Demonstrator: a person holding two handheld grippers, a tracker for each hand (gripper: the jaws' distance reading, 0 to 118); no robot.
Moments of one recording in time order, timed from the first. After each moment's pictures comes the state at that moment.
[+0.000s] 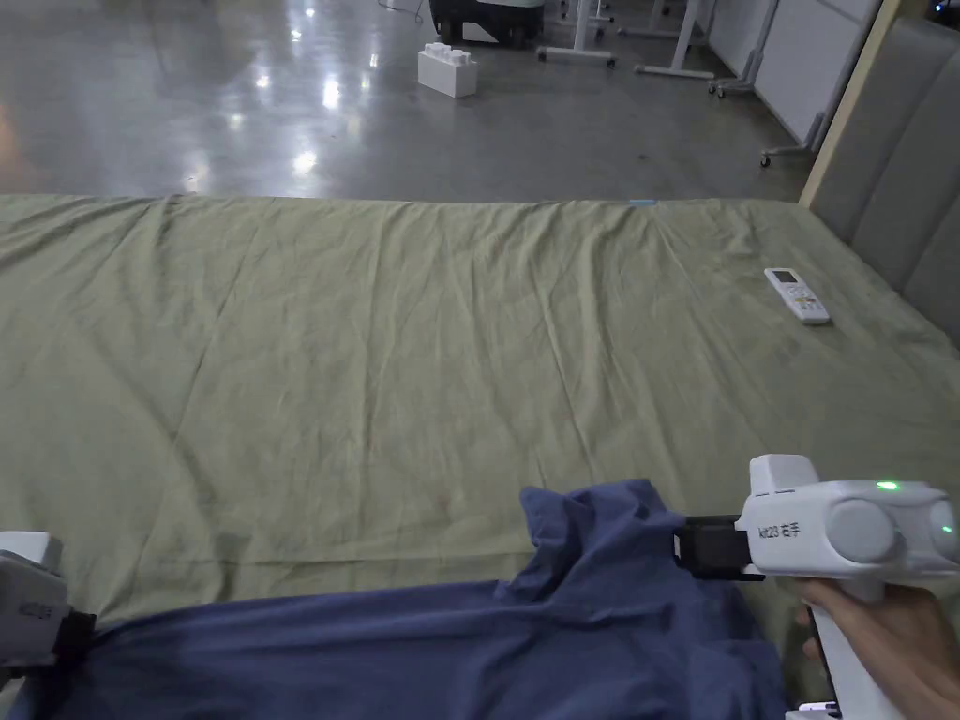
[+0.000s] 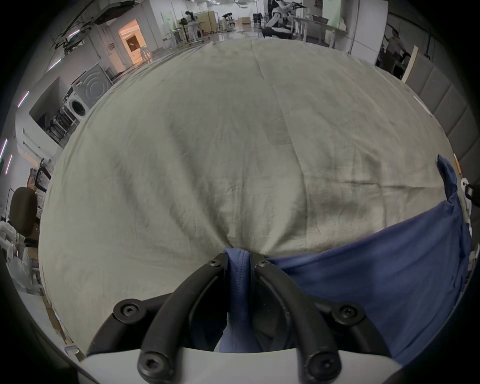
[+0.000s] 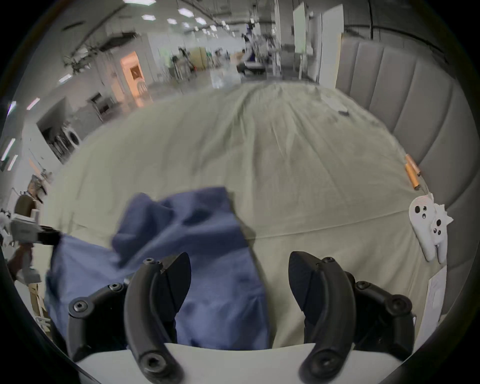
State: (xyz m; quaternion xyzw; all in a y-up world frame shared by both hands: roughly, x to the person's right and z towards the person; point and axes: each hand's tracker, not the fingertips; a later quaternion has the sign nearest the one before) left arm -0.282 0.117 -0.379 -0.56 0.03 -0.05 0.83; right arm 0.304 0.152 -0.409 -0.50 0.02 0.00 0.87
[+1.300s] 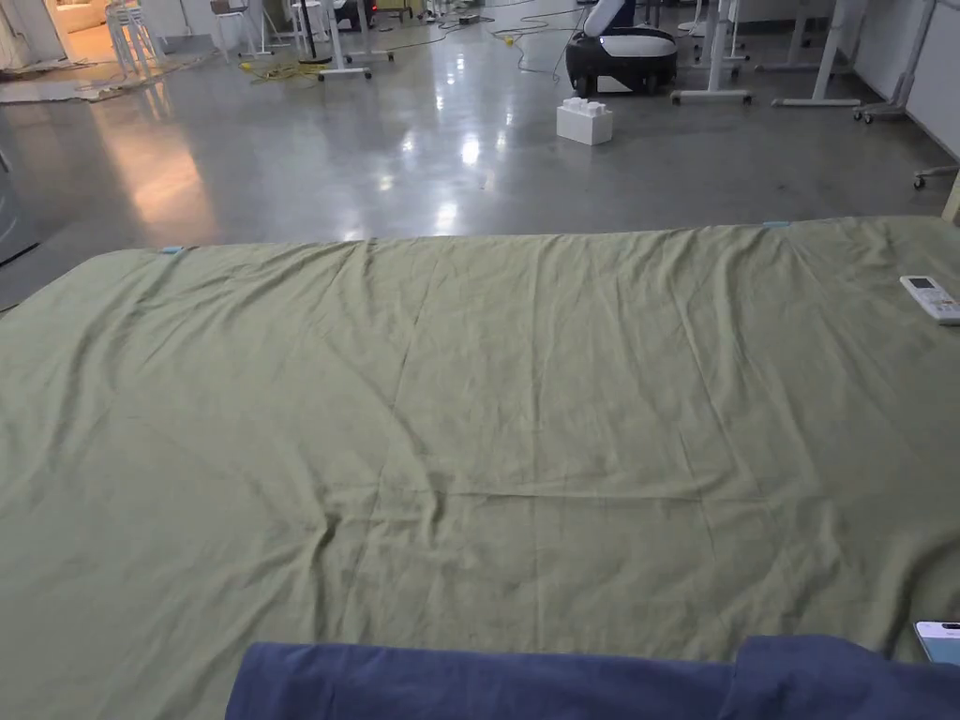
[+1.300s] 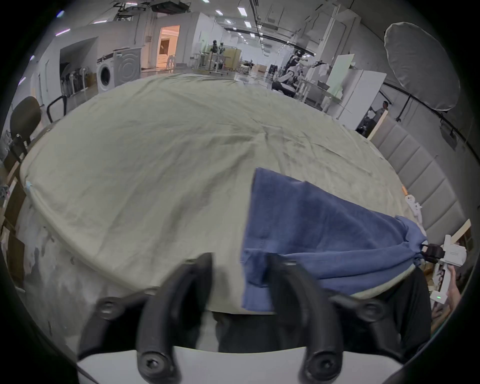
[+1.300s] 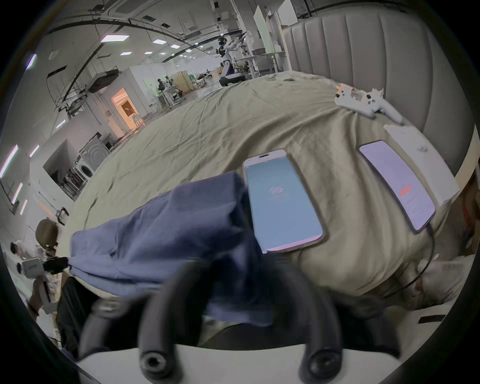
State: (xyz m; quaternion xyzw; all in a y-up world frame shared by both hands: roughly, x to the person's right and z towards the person) left arm -0.360 0.126 -0.056 -0.42 0.02 0.12 0.90; right arm 0.332 0.155 -0.077 -0.41 0.01 -0.12 0.90
